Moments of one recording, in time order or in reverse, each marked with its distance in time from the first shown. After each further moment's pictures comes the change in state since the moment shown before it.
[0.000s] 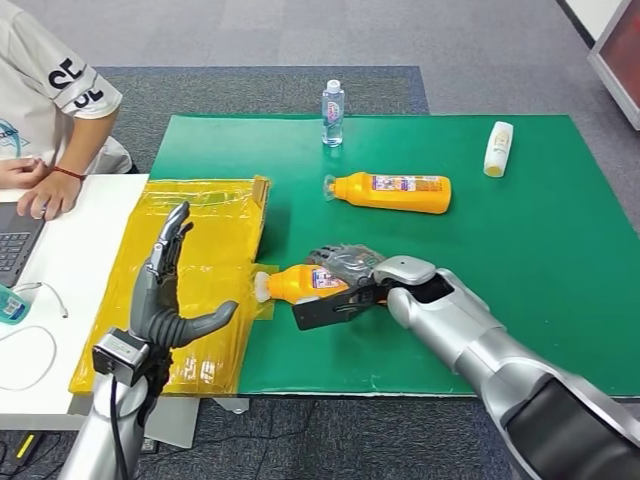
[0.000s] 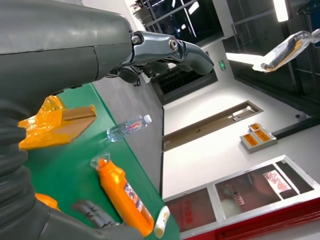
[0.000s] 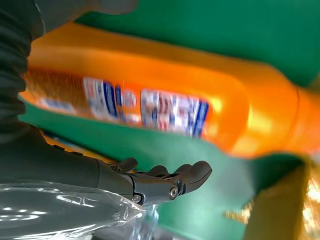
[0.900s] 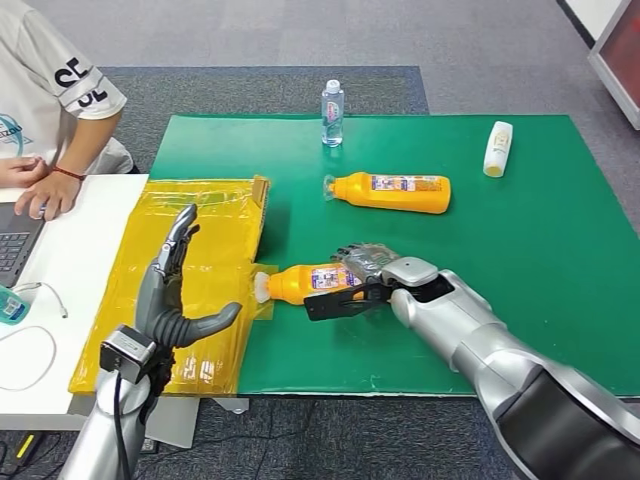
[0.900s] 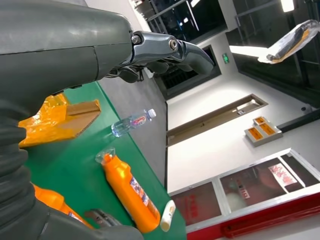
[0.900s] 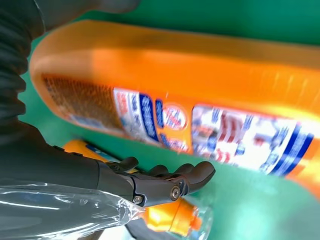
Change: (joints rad) left arm -0.010 0.006 -0.003 0.029 -0.010 -0.018 0.000; right arm -0.039 0.031 0.041 0.160 0.010 -0.069 0.136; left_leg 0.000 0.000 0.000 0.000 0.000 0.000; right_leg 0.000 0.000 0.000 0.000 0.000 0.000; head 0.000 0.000
